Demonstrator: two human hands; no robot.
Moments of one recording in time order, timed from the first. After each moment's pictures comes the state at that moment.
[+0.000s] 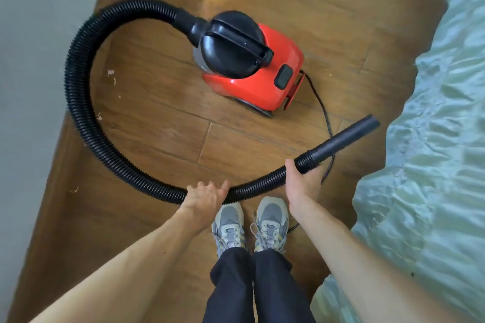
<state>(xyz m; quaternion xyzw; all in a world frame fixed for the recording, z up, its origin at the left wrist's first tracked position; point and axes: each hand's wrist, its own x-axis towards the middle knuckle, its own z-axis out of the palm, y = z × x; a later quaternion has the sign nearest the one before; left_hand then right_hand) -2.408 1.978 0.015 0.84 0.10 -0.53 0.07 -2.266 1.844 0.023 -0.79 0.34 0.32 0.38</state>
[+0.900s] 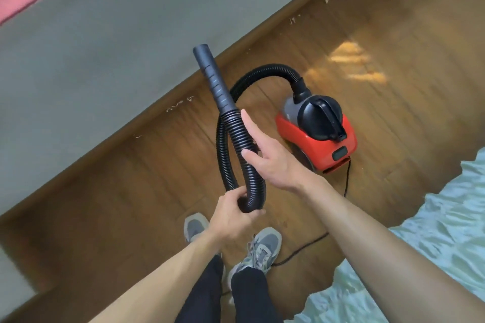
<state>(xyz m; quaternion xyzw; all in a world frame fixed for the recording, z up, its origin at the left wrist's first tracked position) -2.473 1.986 0.166 0.57 0.56 0.00 0.60 -2.316 2.039 0.210 -0.61 -0.54 0.55 0.20</state>
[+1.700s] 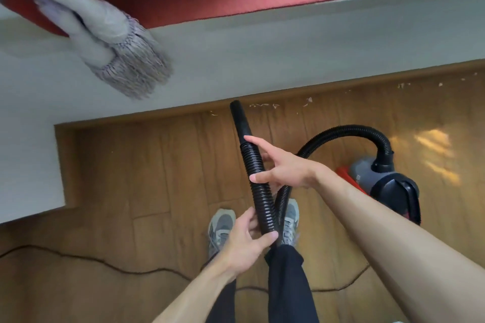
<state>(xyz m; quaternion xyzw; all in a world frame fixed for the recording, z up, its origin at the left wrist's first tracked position) -2.618 1.977 0.187 0.23 0.60 0.20 0.74 -2.499 2.149 0.192 -0.45 -0.47 0.76 -0.09</state>
